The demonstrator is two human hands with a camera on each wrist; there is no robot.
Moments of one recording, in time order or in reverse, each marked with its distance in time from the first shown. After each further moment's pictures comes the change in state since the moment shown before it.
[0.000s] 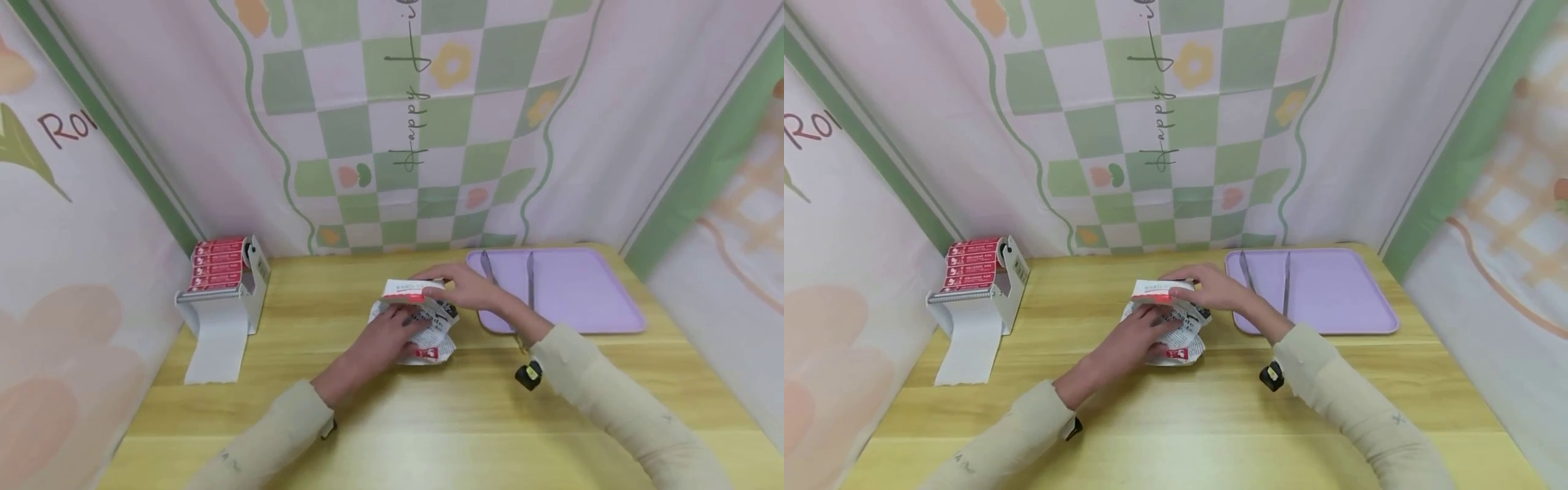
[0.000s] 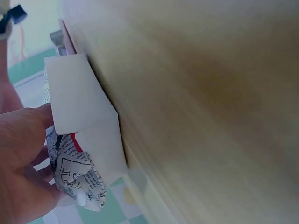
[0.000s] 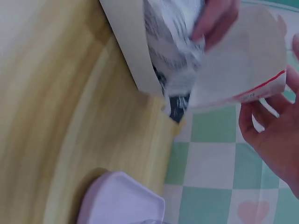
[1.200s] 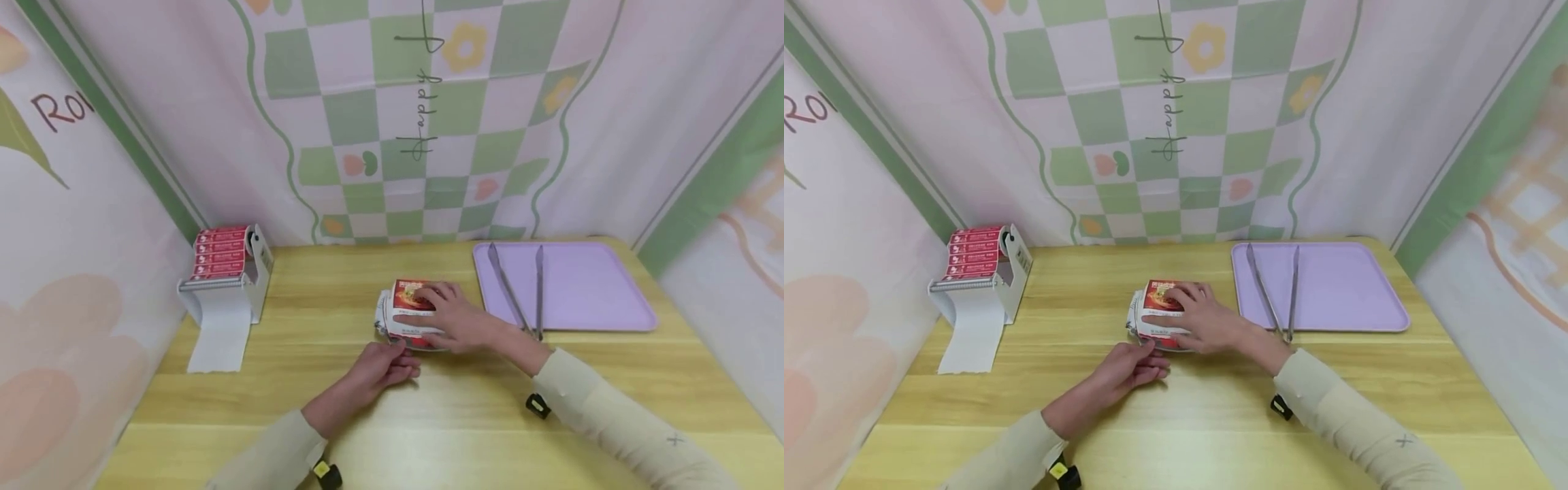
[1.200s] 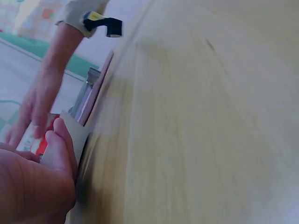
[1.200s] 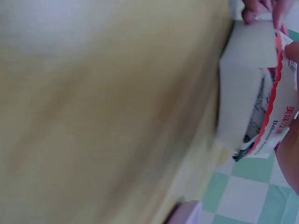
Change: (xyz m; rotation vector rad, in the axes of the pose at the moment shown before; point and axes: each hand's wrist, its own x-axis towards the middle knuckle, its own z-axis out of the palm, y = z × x) left_hand -0.040 0.024 0.027 -1.885 -0.012 -0.964; right_hand -0.021 0.008 0.064 -0.544 -0.109 -0.255
